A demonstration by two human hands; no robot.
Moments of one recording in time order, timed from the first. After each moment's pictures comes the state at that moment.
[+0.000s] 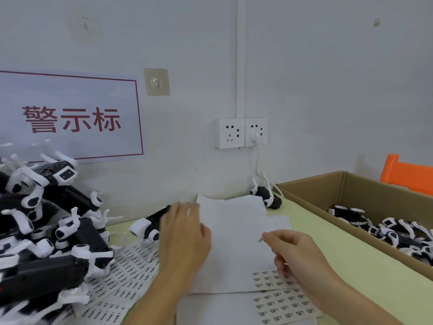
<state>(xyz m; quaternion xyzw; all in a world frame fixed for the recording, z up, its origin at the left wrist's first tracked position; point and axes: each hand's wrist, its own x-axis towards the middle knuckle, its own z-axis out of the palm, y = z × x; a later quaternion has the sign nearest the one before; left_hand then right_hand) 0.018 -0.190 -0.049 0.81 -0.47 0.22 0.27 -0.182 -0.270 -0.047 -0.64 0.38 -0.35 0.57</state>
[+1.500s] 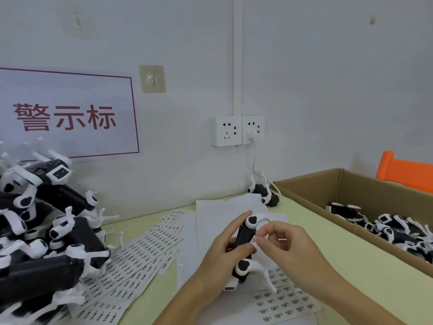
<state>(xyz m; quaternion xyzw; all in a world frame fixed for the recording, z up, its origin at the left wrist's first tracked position) -0.036 -0.190 -0.061 0.54 -0.51 -0.36 0.57 -0.187 -0.271 -0.048 -0.77 0.24 -0.39 0.44</state>
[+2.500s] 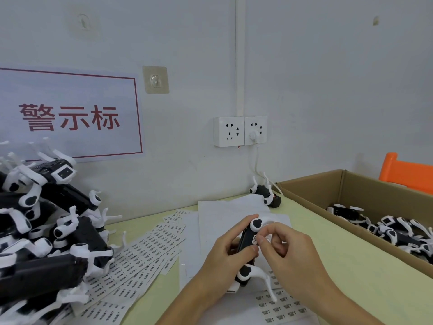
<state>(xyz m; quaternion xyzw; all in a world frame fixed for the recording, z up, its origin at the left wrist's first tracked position) -0.033 -0.195 -0.069 0.50 -0.54 -0.36 0.58 -0.180 -0.260 -0.056 -0.79 0.26 -0.45 0.32</state>
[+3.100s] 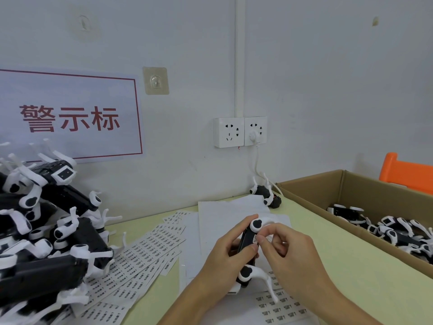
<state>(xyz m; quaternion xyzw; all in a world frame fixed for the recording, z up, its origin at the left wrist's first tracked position) -0.032 -0.194 -0.070 0.52 -0.56 -0.34 0.55 -0.179 -0.260 -0.057 -0.79 0.27 -0.46 0.31</state>
